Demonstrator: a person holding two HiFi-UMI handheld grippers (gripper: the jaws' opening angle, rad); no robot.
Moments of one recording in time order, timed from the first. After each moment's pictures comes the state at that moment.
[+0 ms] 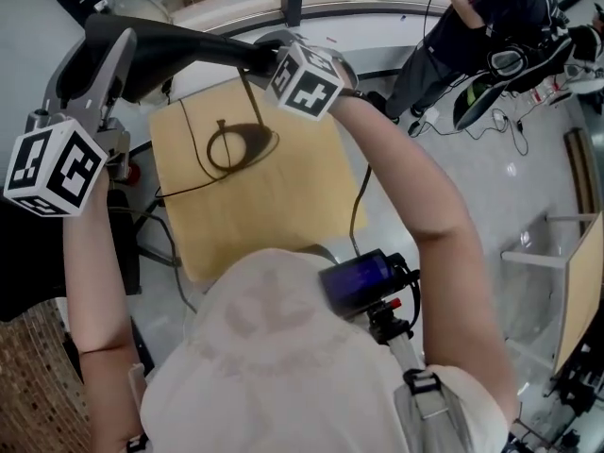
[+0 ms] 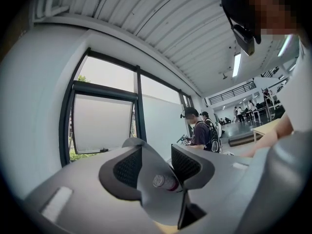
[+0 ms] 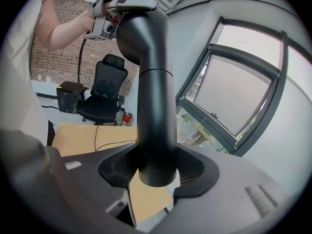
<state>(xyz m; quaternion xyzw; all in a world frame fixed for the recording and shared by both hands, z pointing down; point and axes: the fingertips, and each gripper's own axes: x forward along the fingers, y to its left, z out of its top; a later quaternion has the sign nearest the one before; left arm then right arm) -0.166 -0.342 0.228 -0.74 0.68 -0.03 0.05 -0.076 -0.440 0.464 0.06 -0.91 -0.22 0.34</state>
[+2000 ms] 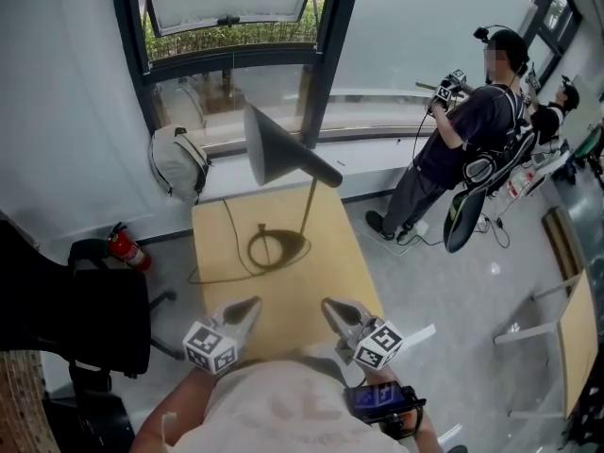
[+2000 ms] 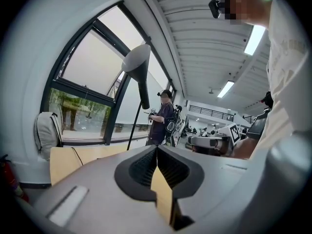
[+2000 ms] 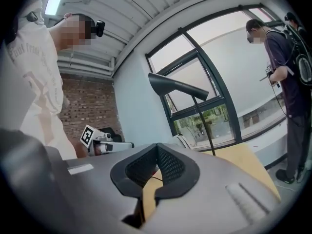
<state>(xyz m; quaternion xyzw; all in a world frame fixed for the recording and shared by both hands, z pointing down) -0.083 -0.104 0.556 -0.84 0.51 0.02 -0.19 0.060 -0.138 0.540 0.18 -0.97 0.17 0.02</state>
